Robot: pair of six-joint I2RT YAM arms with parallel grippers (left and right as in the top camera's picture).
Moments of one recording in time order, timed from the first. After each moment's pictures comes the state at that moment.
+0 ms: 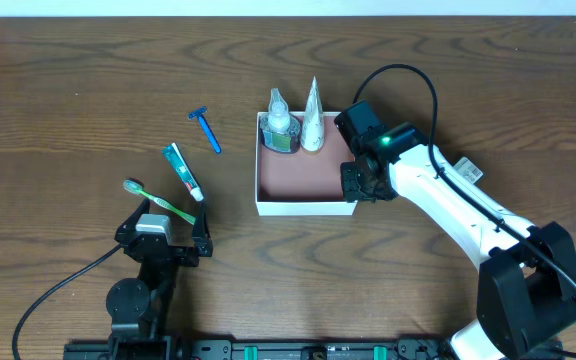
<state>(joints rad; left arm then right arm) 0.00 0.01 0.02 -0.10 0.13 -0.07 0.51 1.74 1.25 -0.94 0.06 0.43</state>
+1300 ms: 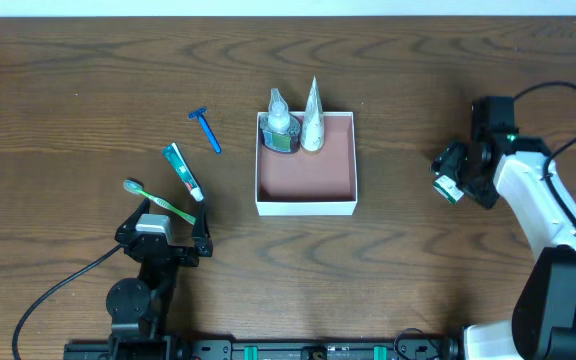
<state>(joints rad) 0.00 0.01 0.02 -0.10 0.13 -0.07 -0.06 1.63 1.02 -0.72 0.08 0.63</state>
